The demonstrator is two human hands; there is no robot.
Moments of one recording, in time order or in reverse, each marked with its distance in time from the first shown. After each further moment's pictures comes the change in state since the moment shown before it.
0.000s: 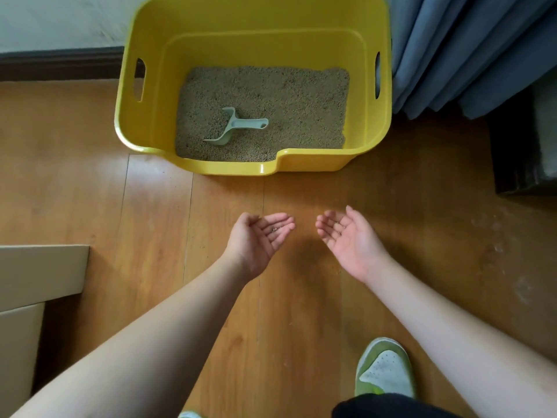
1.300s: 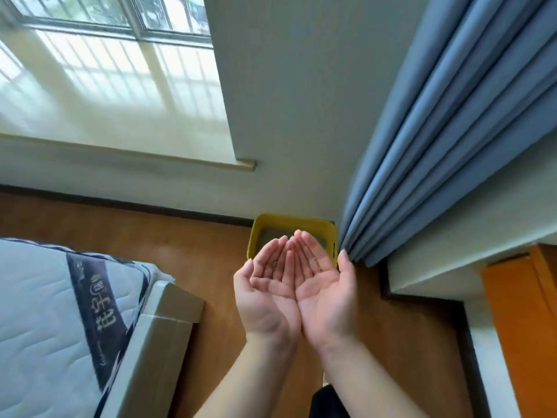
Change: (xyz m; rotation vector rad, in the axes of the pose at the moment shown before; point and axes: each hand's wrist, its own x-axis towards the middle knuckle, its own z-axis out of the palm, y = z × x) left_hand -0.749 0.195 0.219 -0.656 -0.137 0.470; right_hand -0.668 -0.093 0.472 0.250 -0.213 -0.301
